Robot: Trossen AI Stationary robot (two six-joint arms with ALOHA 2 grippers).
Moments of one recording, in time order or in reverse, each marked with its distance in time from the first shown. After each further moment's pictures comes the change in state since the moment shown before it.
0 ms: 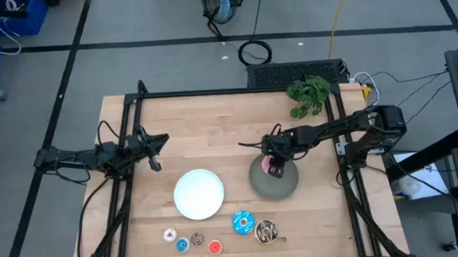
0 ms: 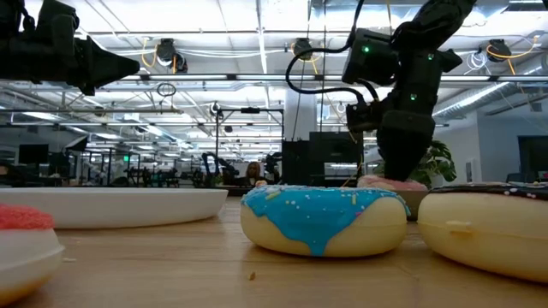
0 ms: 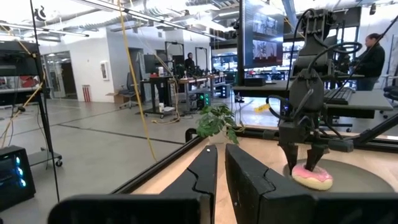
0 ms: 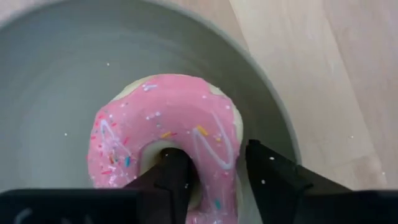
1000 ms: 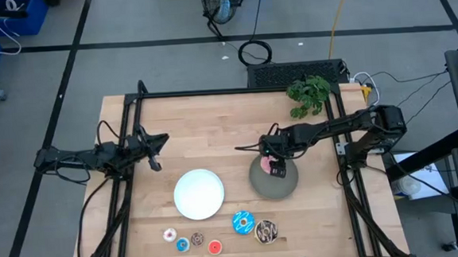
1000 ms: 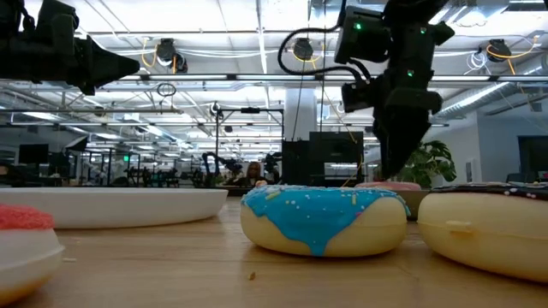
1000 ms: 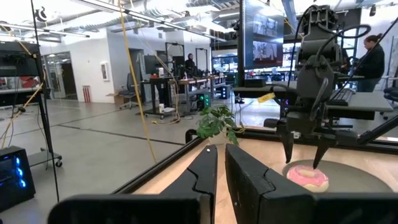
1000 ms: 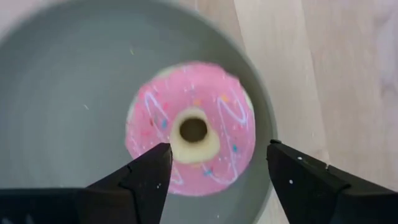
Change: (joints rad) left arm 0.000 0.000 0.000 0.004 0.000 0.001; right arm 0.033 -0.001 0.159 -0.229 0.052 -0.111
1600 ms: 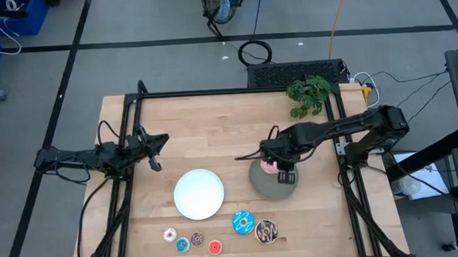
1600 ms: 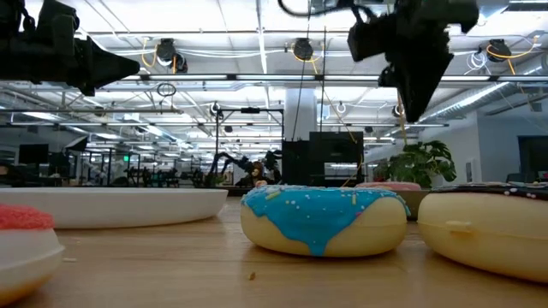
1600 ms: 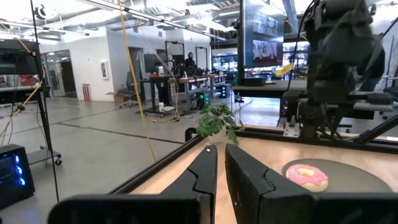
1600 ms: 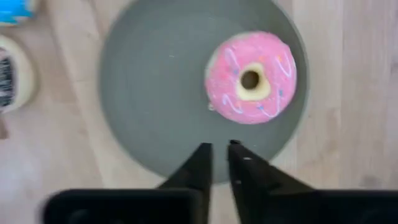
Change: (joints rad) left arm 0.000 0.000 0.000 -0.008 -0.001 -0.015; right arm 0.126 -0.020 0.276 -0.411 -0.080 0.023
